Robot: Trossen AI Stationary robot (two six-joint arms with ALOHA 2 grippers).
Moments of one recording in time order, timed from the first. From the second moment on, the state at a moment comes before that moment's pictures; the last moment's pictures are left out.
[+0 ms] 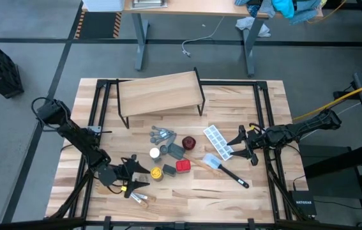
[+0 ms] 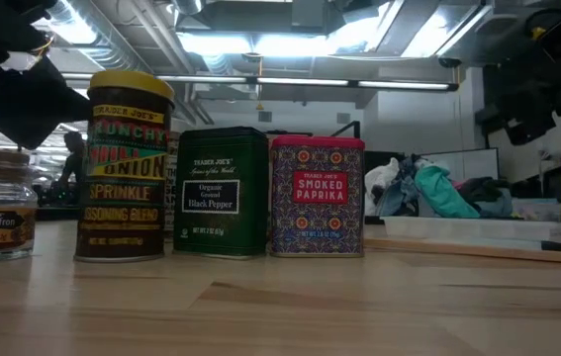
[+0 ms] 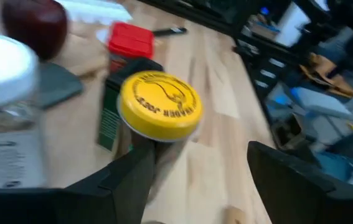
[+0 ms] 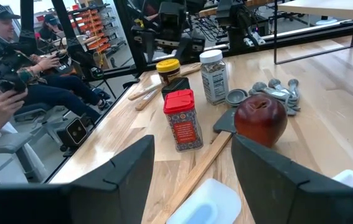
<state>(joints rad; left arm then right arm) -0.82 1.46 0.40 0.65 -0.67 -0.65 0.33 0.18 0.01 0.04 0.08 0.26</state>
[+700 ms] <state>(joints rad) -0.79 1.55 0.42 0.64 -0.70 -0.73 0.33 0.18 0.01 0.03 0.08 0.26</state>
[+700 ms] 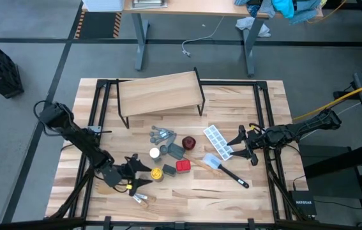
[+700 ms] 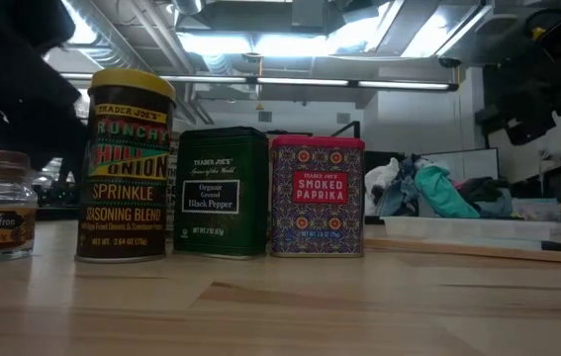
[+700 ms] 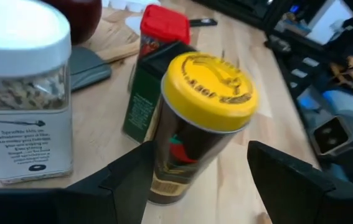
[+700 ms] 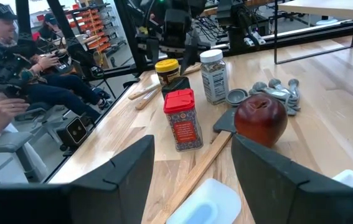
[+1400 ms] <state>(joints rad) -0.68 1.73 0.56 0.64 -0.70 -0.73 0.33 0.18 0.01 0.03 0.08 0.26</state>
